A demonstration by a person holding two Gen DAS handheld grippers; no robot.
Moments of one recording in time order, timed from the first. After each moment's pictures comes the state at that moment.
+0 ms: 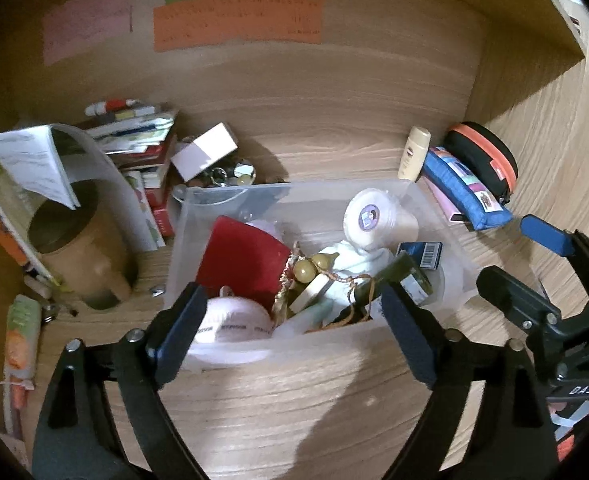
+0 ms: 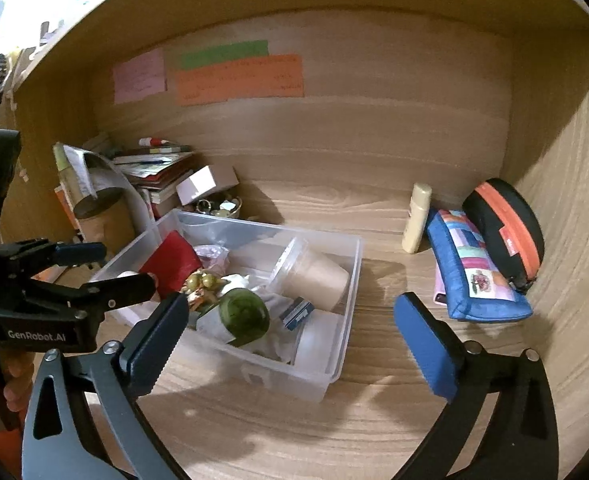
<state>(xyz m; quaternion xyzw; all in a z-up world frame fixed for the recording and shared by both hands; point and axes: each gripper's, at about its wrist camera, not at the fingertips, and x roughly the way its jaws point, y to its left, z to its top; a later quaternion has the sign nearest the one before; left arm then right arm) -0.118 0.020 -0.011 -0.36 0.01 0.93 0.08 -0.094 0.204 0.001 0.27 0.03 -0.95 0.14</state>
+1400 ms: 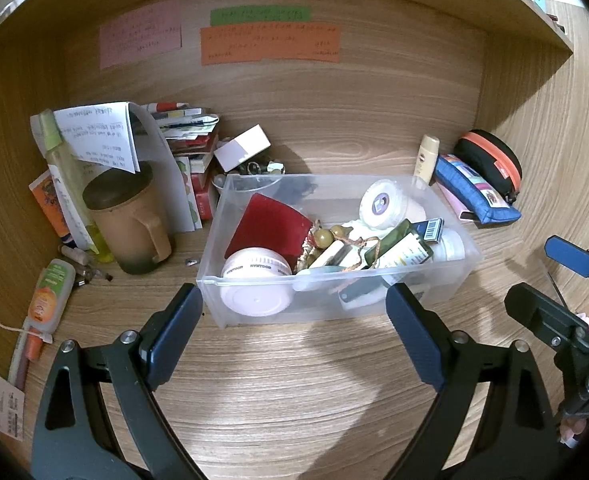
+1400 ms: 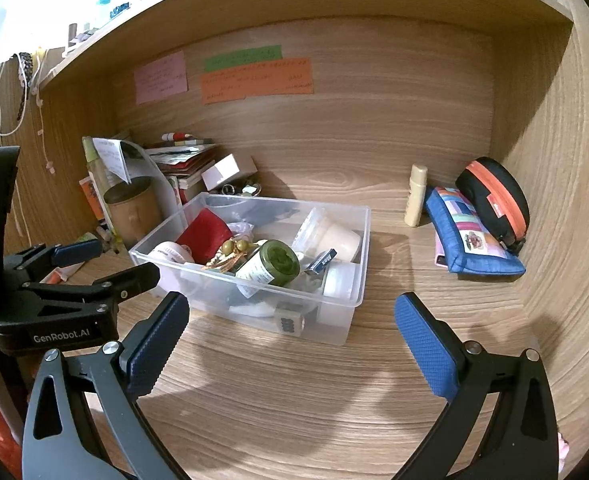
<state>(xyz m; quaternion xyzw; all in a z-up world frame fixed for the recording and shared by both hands) -0.059 0.019 -0.017 -0.32 0.01 0.95 0.02 -0.038 0.205 -0.005 0.27 0.01 -0.95 0.15</state>
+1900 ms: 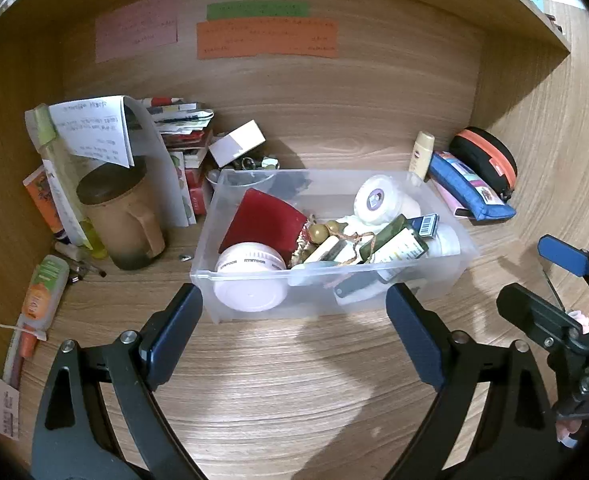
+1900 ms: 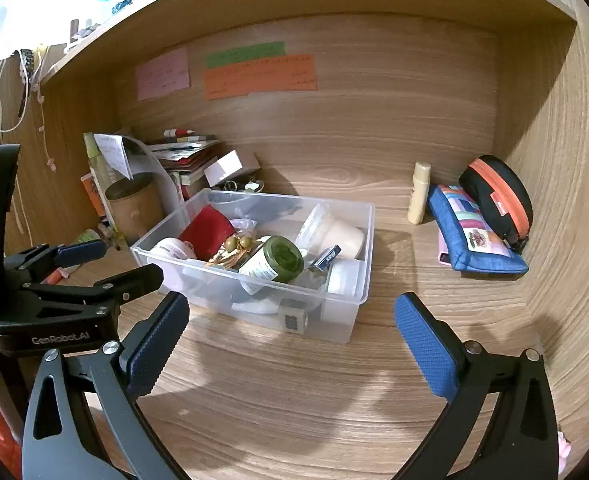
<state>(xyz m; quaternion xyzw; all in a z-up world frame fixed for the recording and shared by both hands) -0.059 0.020 -0.018 -0.32 0.00 0.95 0.03 -0.039 0.201 -0.006 0.28 0.02 -0.95 0.15</state>
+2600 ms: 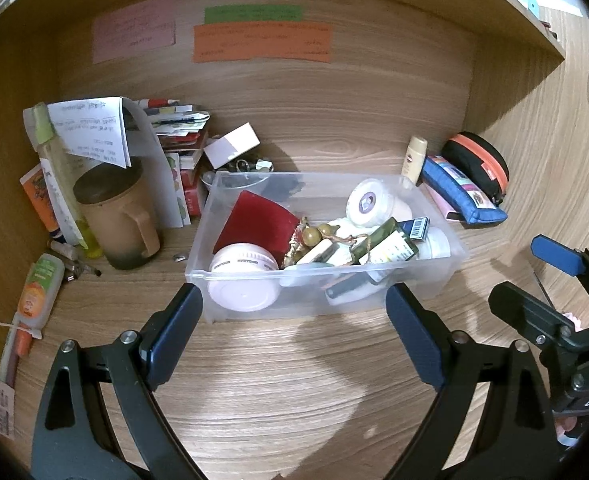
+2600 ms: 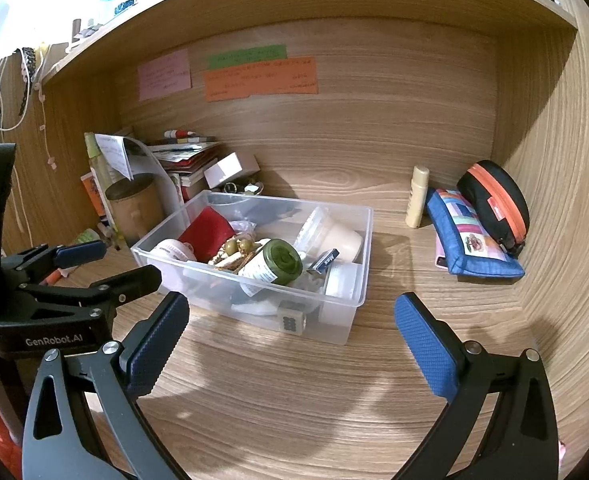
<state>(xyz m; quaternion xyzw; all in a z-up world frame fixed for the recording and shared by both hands) -0.057 0.017 -0.016 -0.32 -0.01 0.95 0.05 -0.037 0.202 -0.003 0.27 0.02 -0.95 0.15</state>
